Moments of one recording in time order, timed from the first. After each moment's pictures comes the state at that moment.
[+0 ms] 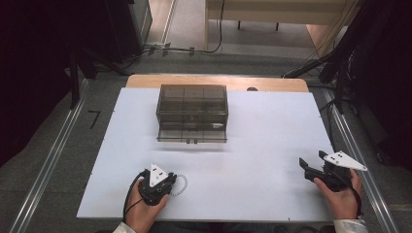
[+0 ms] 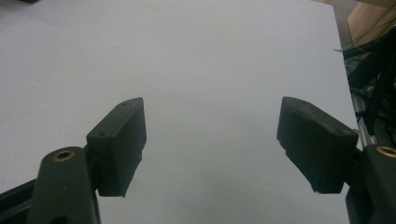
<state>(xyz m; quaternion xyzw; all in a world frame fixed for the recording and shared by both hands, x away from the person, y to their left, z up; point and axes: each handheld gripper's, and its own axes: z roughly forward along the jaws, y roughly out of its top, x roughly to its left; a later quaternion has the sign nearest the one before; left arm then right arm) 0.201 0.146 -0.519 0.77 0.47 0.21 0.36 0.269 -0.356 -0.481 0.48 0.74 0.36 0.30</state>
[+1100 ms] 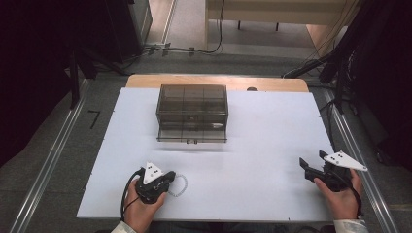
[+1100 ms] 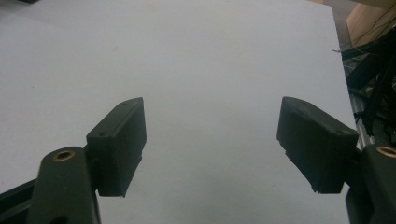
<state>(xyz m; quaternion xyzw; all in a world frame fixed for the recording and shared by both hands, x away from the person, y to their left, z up) 0.203 0.154 -0.514 0.75 0.49 0.19 0.40 0.268 -0.357 -0.481 0.48 0.74 0.36 0.31</state>
